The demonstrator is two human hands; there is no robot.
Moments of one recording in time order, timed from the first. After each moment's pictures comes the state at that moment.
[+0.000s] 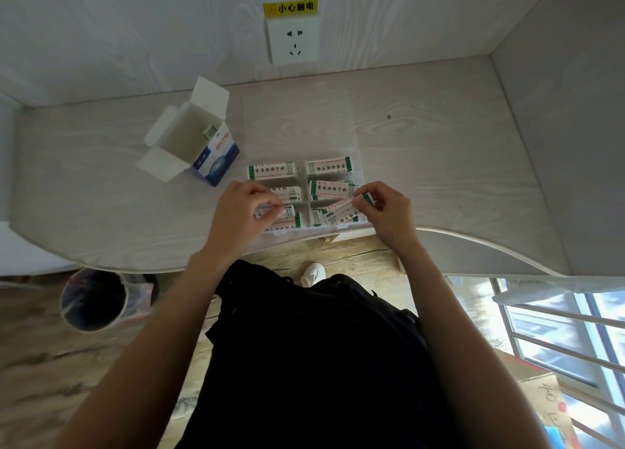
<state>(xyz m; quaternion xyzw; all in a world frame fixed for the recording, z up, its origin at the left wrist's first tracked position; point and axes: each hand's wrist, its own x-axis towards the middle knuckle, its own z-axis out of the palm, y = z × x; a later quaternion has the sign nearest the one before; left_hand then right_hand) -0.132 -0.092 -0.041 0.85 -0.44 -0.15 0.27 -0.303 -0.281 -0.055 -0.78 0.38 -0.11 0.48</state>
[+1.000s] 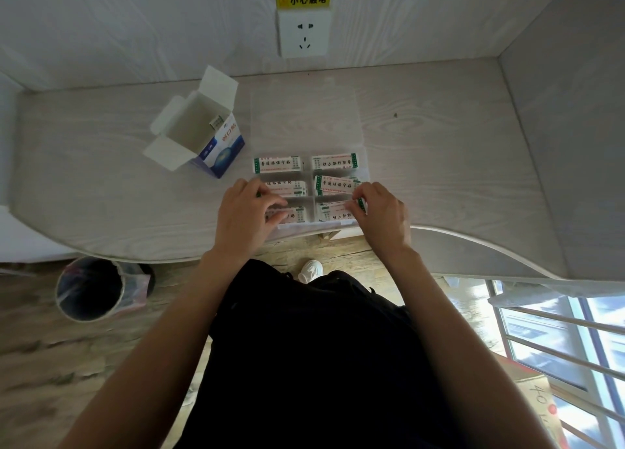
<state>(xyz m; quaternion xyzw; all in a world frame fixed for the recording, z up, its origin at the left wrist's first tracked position) -0.143 -0.088 -0.053 0.88 -0.45 -0.07 0.14 -0.293 -0.262 -0.056 -0.92 0.33 -0.05 0.20</state>
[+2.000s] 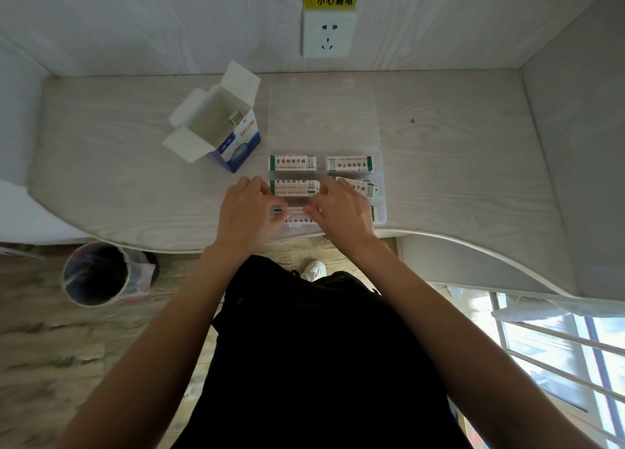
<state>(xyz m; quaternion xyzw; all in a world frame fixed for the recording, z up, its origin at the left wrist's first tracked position) -0.136 -0.076 -0.053 0.89 -0.44 -0.06 0.10 -0.240 -0.215 -0.043 -0.98 0.17 -0.03 0.12</state>
